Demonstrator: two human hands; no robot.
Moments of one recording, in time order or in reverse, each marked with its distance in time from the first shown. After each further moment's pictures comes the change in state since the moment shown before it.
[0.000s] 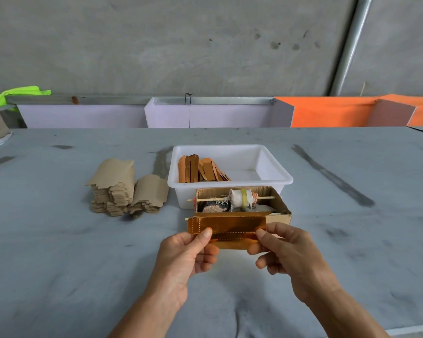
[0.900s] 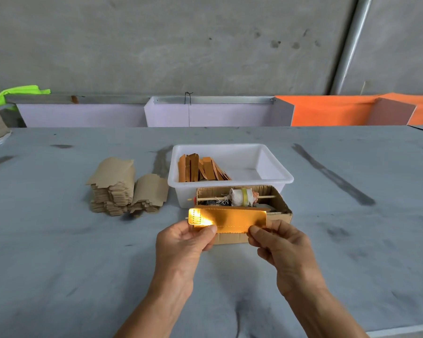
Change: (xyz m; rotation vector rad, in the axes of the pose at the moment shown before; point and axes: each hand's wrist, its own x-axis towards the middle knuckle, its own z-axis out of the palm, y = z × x) left_hand -0.002 0.007 0.011 -0.020 0.135 0.279; right_hand 0.004 0.006 0.019 0.297 0.162 -0.021
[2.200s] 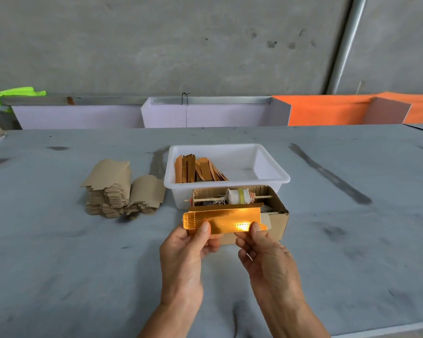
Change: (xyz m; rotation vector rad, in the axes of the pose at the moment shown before) left_hand -0.006 -0.018 0.012 -0.220 0.022 0.022; right_hand -0.006 0.022 0.015 0.439 0.001 0.108
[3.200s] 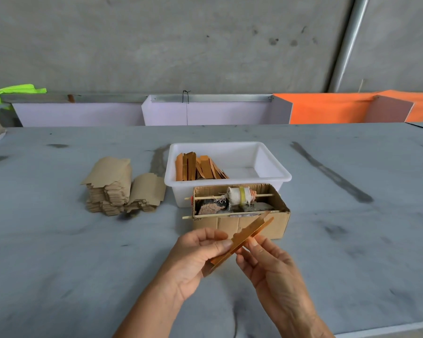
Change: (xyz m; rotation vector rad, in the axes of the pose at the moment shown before) left_hand 0.016 0.006 -0.005 0.218 -0.322 -0.470; right_hand -0.001 0.006 -0.022 0.026 -0.206 0.063
